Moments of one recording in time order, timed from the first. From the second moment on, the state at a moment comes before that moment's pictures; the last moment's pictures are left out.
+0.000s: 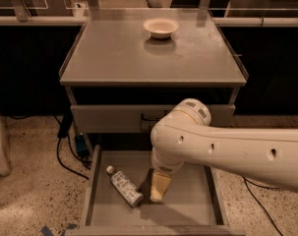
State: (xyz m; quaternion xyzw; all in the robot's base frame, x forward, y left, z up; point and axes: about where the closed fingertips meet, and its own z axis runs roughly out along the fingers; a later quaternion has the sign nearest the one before) arm 0.471 -0.043 0.650 -0.63 0.76 -0.03 0.13
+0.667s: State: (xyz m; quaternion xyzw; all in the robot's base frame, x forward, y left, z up) arm 0.470 -0.001 0.604 -0.63 0.76 0.01 0.14
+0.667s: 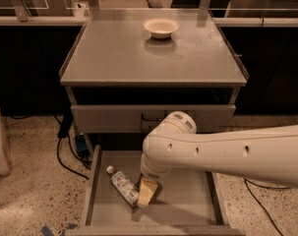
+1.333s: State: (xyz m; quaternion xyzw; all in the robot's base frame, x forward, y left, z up) arm 0.470 0.005 0.602 -0.63 0.76 0.03 0.16
